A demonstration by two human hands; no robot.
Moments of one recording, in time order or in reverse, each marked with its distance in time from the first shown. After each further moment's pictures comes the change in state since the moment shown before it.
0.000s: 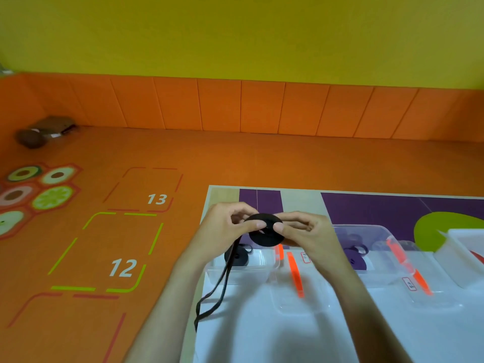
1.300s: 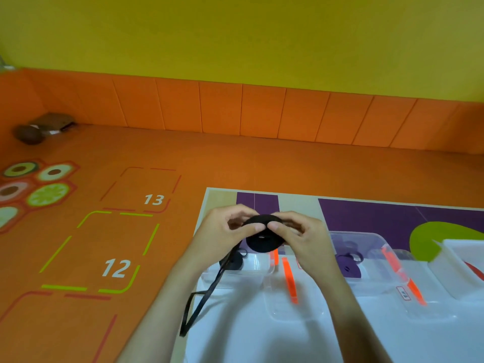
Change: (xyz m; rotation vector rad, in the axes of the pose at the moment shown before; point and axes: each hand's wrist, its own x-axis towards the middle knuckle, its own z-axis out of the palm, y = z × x) left_hand -0.006 0.006 0.007 -0.076 0.029 0.048; right_hand 0.008 0.004 0.002 -0.216 0.046 -0.188
